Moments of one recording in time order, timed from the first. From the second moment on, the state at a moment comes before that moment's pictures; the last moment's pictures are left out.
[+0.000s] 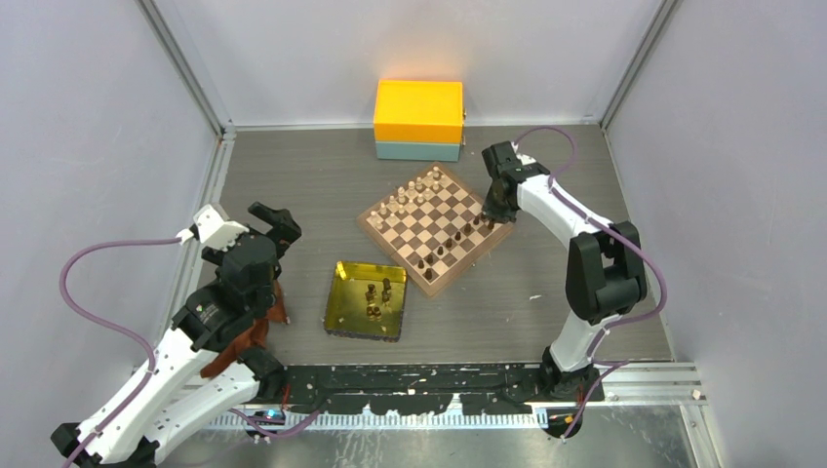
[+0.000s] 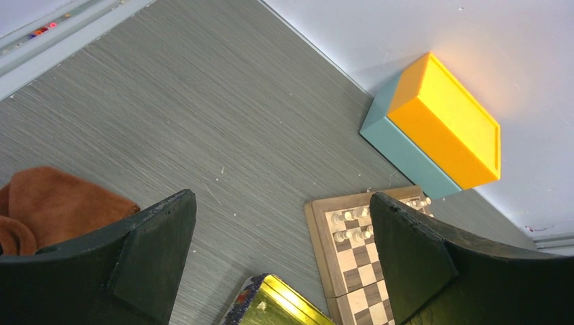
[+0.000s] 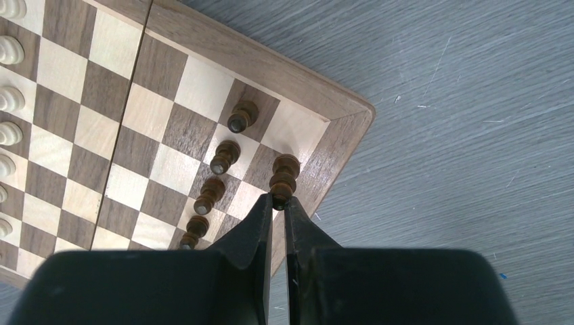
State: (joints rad) left arm -0.68 0.64 0.81 -0.54 -0.96 -0.86; right arm 0.31 1.73 1.32 -0.71 0.24 0.68
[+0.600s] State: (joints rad) left arm -0.68 0.64 0.81 -0.54 -0.96 -0.86; right arm 0.27 1.79 1.36 -0.70 0.22 0.68
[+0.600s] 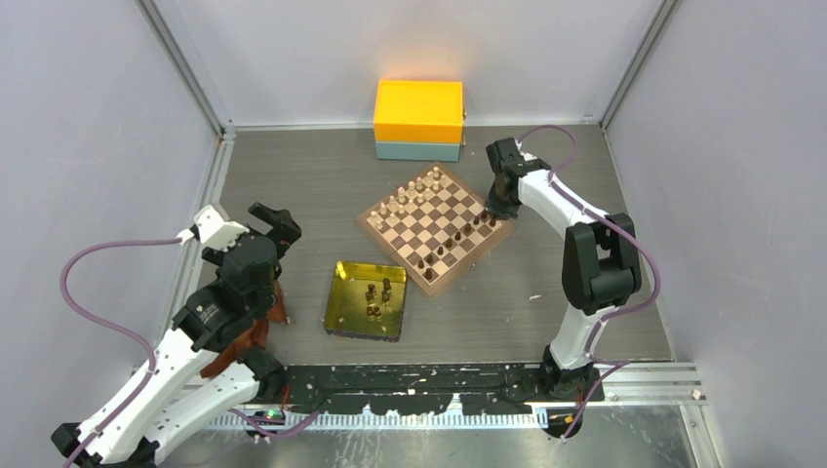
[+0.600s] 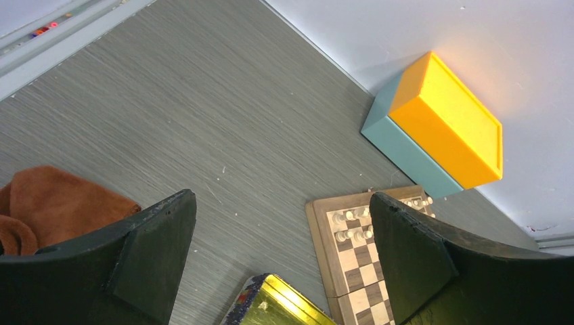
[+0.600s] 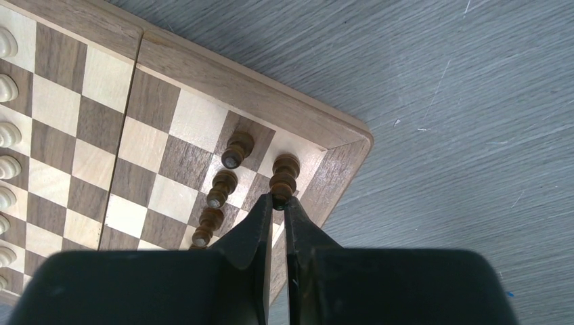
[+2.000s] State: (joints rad) left arm -0.68 0.63 0.80 -0.54 -0.96 -0.86; right arm 0.28 1.76 1.37 -0.72 0.21 0.67
